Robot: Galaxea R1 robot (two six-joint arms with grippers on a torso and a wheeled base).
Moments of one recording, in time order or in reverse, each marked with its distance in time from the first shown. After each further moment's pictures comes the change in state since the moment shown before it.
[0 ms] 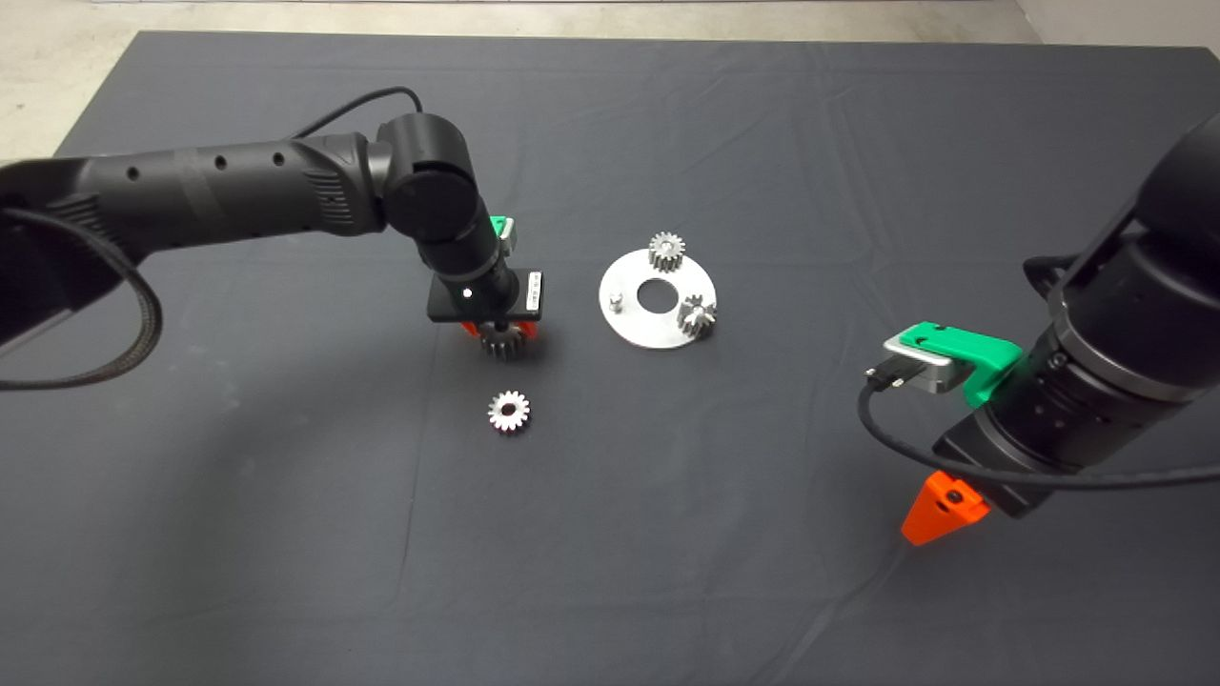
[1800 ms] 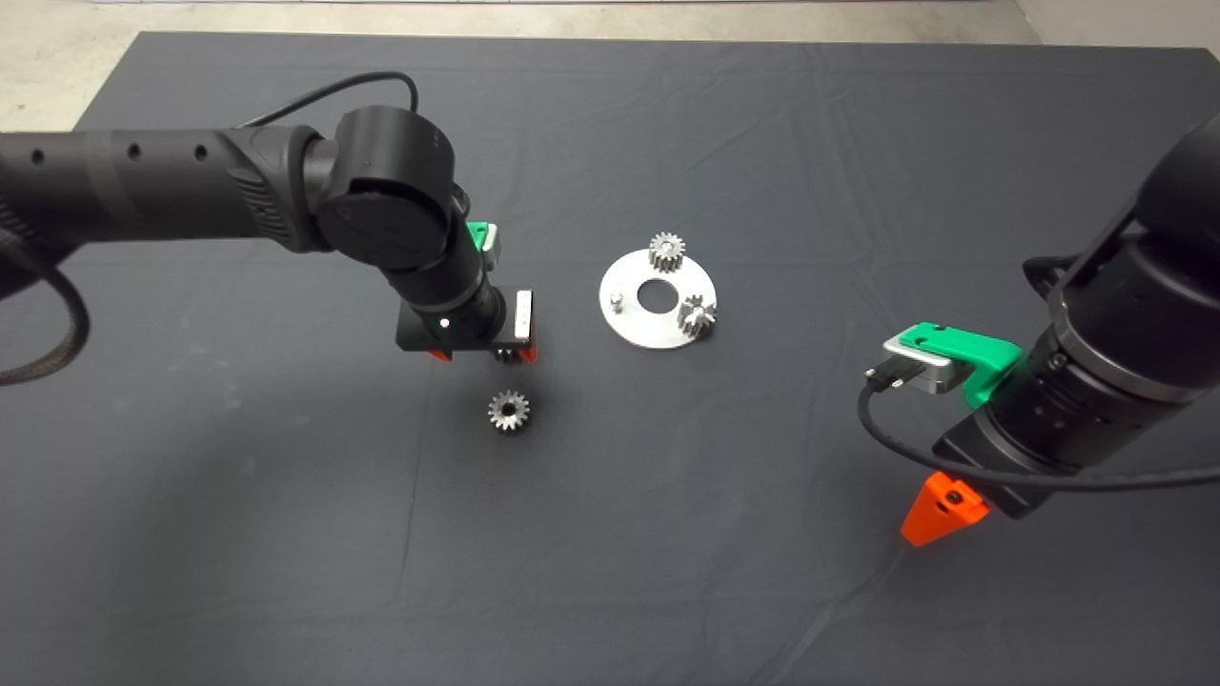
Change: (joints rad) left arm -0.067 -0.105 0.325 -0.054 0.141 -0.273; right arm 0.000 0.001 0.001 0.000 0.000 0.000
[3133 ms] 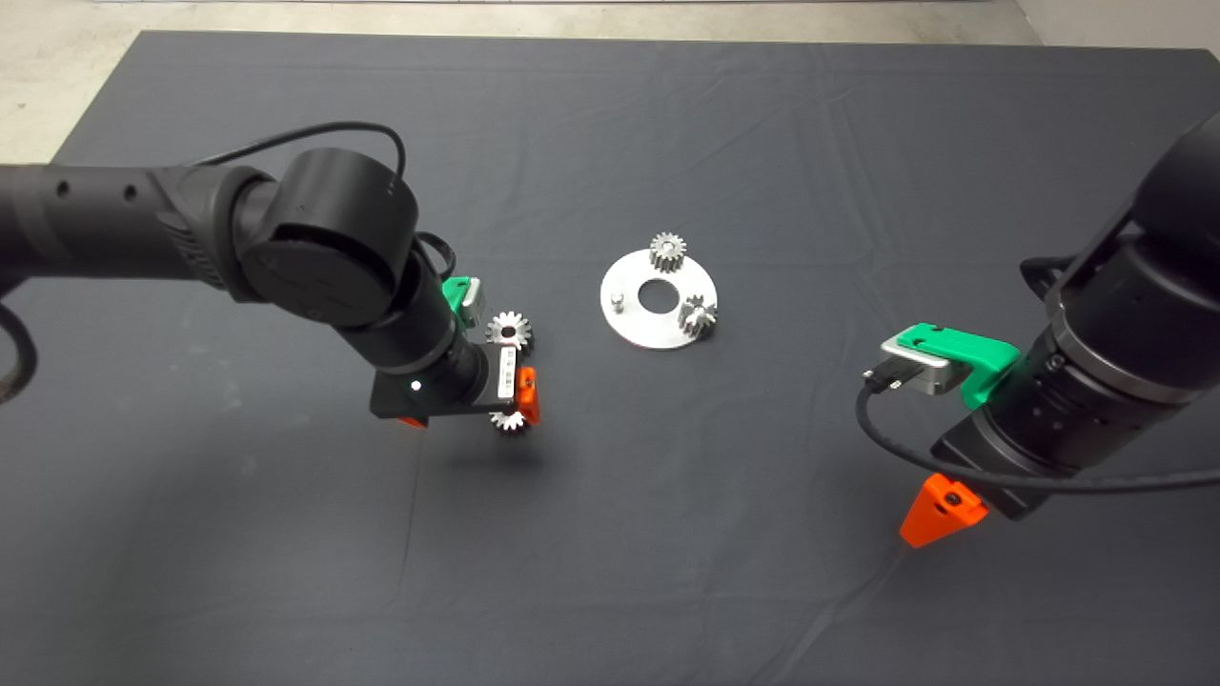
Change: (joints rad) left arm 0.038 -0.052 0.197 0.011 -0.029 -0.120; right arm 0.000 0.005 0.001 0.000 0.000 0.000
